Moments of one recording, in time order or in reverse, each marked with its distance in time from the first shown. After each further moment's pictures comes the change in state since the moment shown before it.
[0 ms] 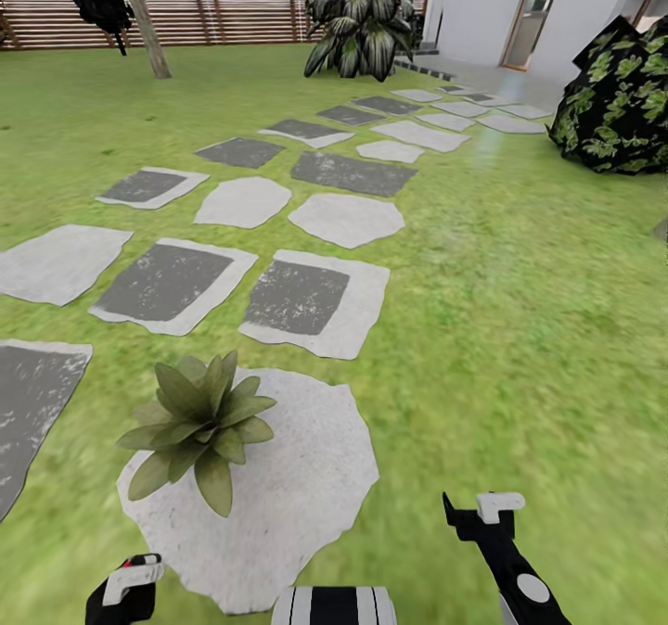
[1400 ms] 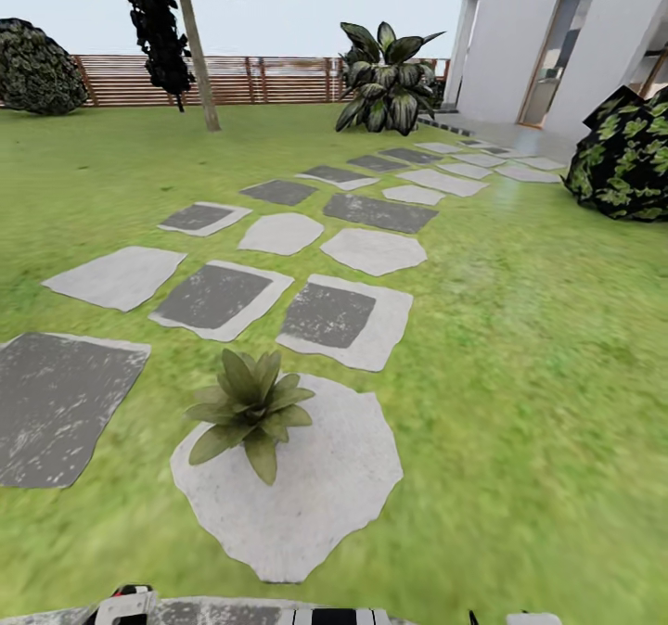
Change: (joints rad) left arm 0.040 0.002 -0.002 0.036 0.000 0.001 0.006; right arm 0.001 -0.024 -0.004 0.619 -0.007 -0.402 -0.006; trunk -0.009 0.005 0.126
